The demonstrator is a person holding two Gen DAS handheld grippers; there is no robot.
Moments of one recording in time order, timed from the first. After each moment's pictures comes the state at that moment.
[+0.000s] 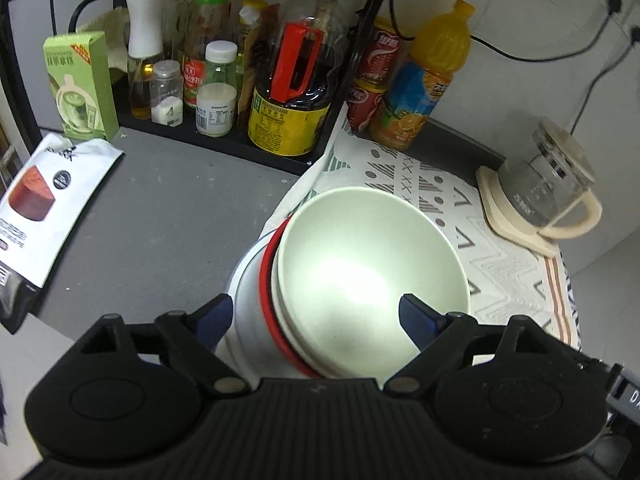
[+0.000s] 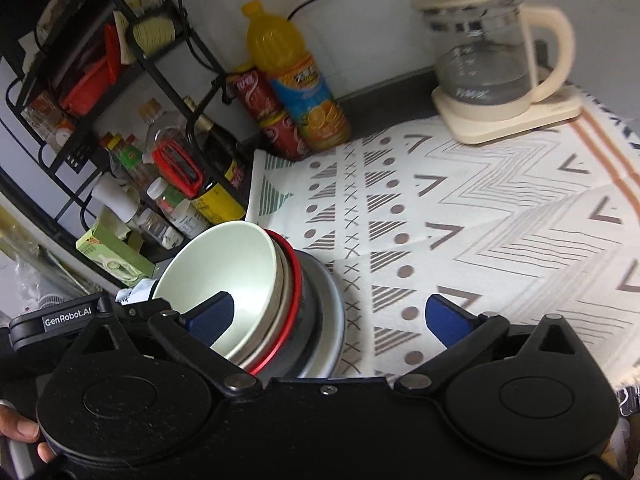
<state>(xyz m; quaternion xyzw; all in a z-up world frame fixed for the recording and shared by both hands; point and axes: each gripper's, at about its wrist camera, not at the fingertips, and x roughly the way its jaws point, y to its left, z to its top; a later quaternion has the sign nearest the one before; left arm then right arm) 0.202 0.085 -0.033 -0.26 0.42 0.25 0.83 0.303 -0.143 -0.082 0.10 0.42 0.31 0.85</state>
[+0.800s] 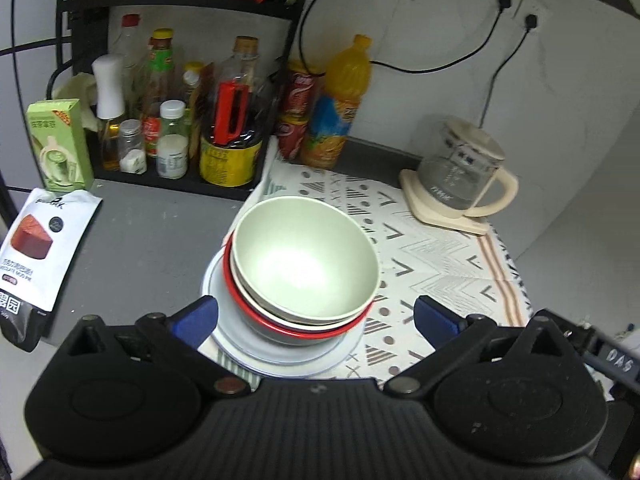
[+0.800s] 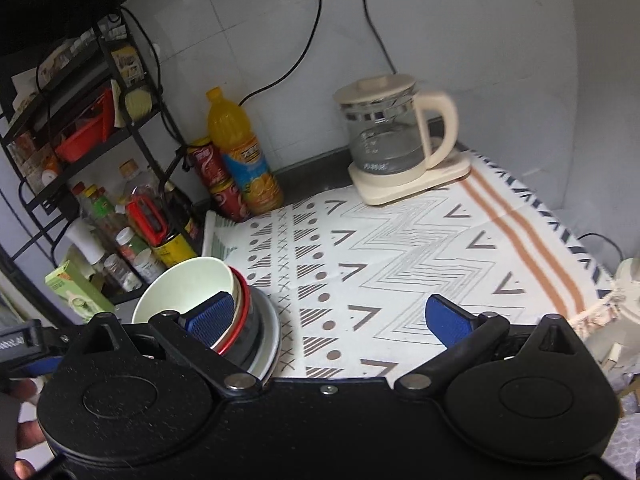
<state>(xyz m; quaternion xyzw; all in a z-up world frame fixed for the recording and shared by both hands) 0.145 0.032 0.025 -0.21 0.37 0.17 0.89 0.218 -0.202 -0.034 0.07 0.33 0.19 0.92</state>
